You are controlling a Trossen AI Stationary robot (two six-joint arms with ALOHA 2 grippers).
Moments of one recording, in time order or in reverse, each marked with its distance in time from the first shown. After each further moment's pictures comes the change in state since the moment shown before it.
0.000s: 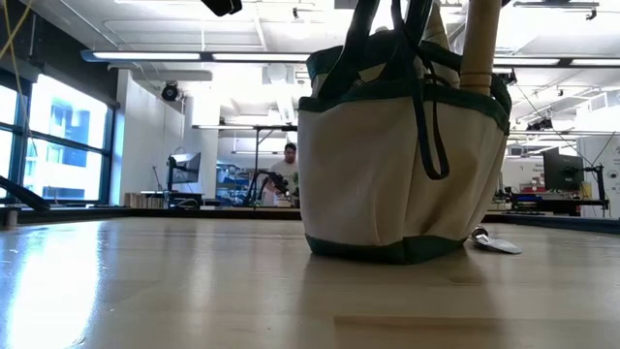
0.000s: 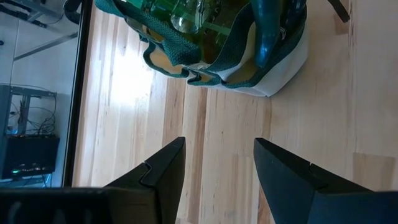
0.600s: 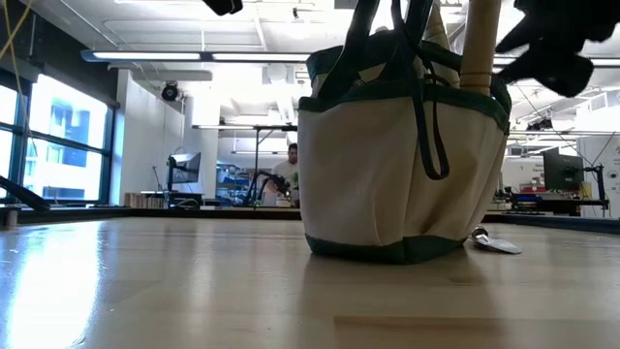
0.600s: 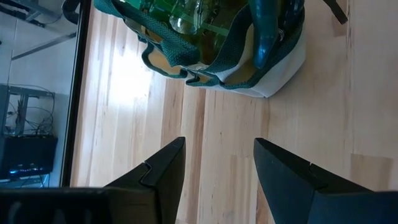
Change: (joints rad) left arm 0.000 0.000 0.000 0.006 0.003 0.000; right arm -0.079 -0.319 0.000 -0.946 -0.094 1.010
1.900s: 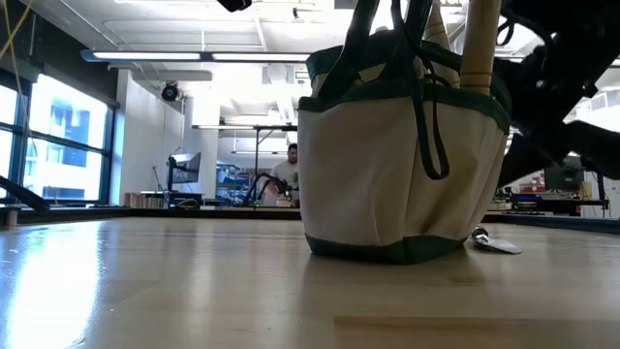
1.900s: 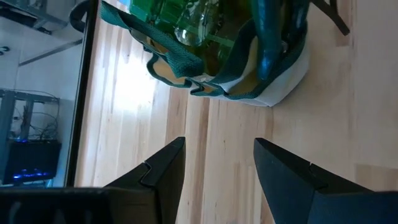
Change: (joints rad) left arm 0.007 0.000 0.000 0.024 -0.027 0.022; right arm -0.224 0.491 0.000 0.058 -0.093 -1.206
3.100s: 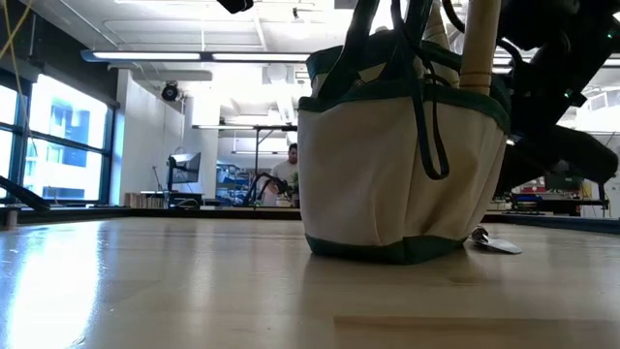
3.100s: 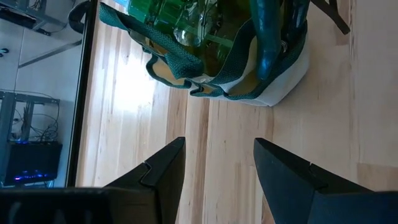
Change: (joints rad) left arm 0.001 0.000 0.000 0.003 0.003 0.016; right arm -0.052 0.040 0.000 0.034 -0.054 0.155
